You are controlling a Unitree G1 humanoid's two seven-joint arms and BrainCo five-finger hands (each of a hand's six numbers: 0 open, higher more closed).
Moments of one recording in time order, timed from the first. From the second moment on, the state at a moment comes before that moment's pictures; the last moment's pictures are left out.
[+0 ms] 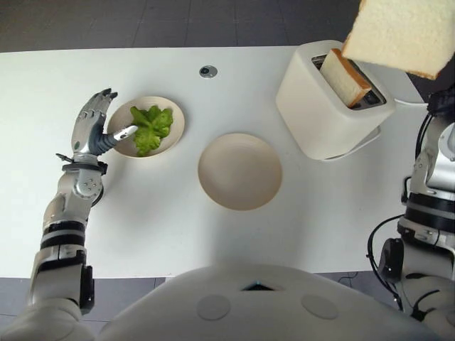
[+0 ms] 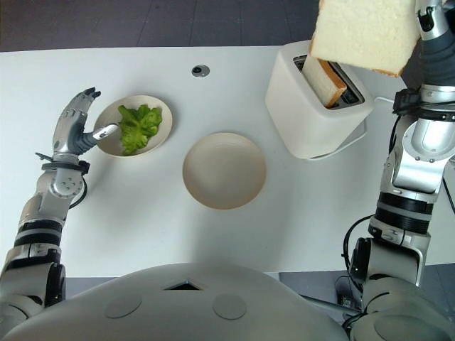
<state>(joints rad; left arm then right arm) -0.18 0.56 0.08 0.64 0.85 -0.46 0.40 -0.26 -0.52 -0.29 -0.15 0.24 -0.42 0.12</state>
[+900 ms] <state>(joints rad) -0.33 0.60 -0.25 0.86 0.67 -0.59 0.52 -0.05 -0.41 0.27 0.18 -0.25 -0.36 0.32</state>
